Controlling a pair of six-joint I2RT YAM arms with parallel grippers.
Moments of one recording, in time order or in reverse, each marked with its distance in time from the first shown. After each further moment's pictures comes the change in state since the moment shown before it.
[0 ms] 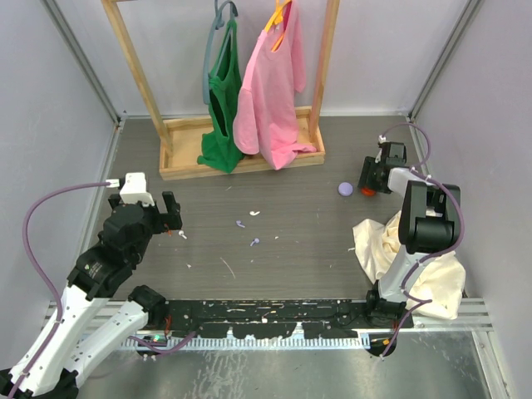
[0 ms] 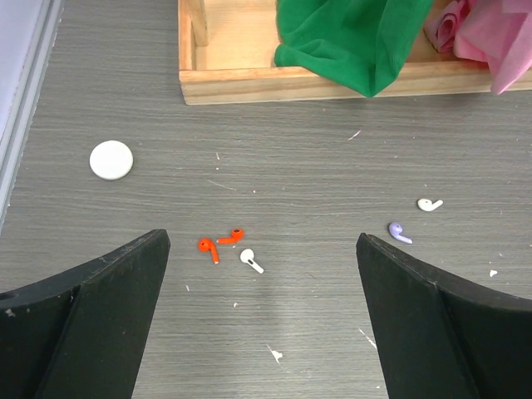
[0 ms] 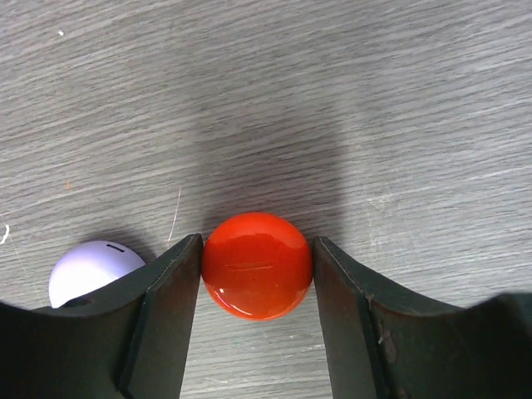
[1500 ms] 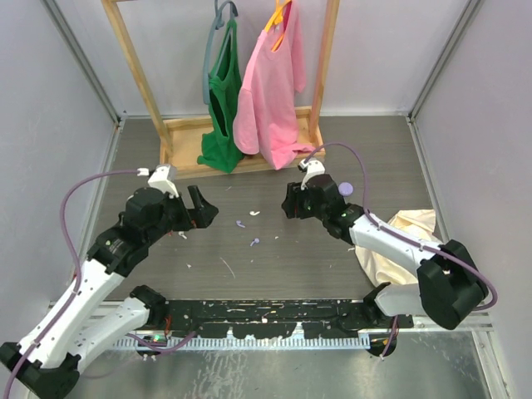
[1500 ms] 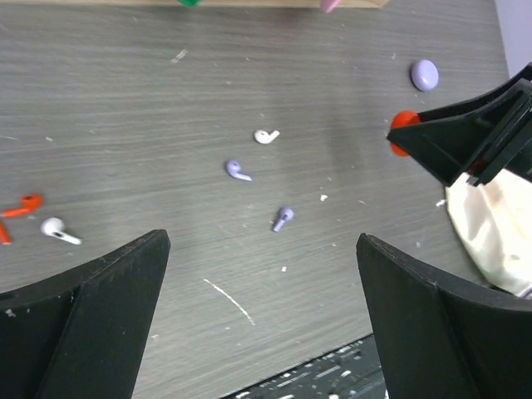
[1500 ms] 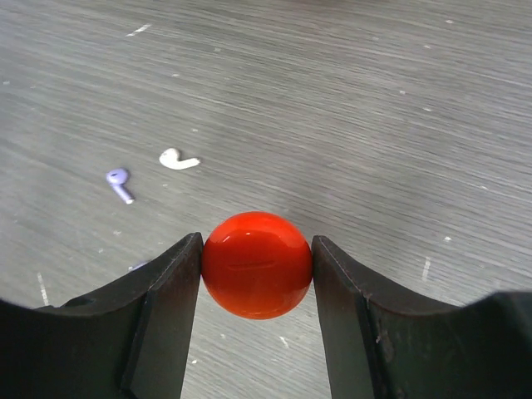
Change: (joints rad) left arm -0.002 0.150 0.015 0.057 0.407 -0.270; right arm 0.739 -0.521 -0.333 0.153 0.095 0.237
